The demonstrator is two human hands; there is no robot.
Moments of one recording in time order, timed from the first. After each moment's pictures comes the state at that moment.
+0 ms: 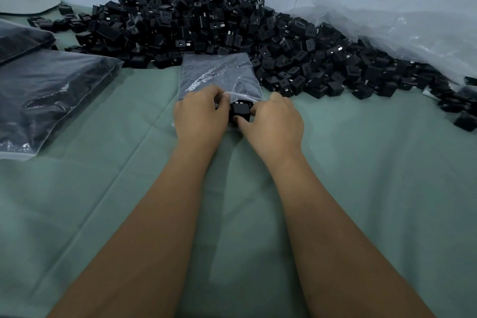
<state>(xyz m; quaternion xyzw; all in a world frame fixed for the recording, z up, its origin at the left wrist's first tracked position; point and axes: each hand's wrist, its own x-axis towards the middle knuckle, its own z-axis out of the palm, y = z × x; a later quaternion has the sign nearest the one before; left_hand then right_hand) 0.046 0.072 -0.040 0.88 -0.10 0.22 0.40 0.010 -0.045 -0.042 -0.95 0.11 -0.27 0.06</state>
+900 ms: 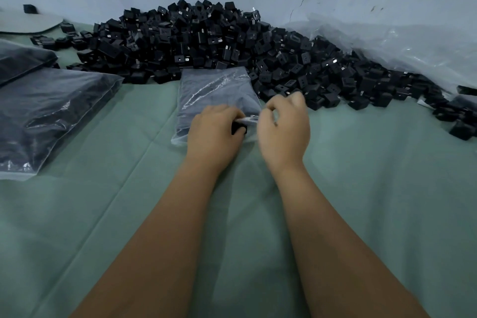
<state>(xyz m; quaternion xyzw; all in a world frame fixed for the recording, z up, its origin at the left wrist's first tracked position) 0.041 0.065 -0.039 0.90 -0.24 0.19 0.30 0.012 -0.054 -0.040 -0.82 0.12 -0.45 0.33</state>
